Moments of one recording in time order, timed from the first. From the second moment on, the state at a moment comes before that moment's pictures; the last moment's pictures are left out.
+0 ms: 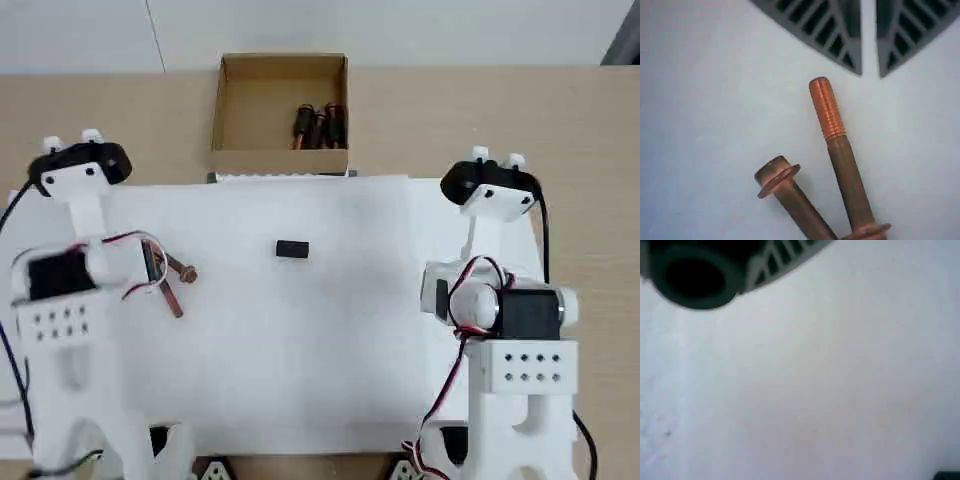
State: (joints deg) left arm -15.8 -29.6 27.0 86.4 8.6; right arm -2.9 -46.4 31.7 87.2 -8.1
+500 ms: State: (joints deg) left arm -15.8 -11.1 26.9 76.3 10.2; right arm -2.8 -46.6 33.1 85.0 -8.1
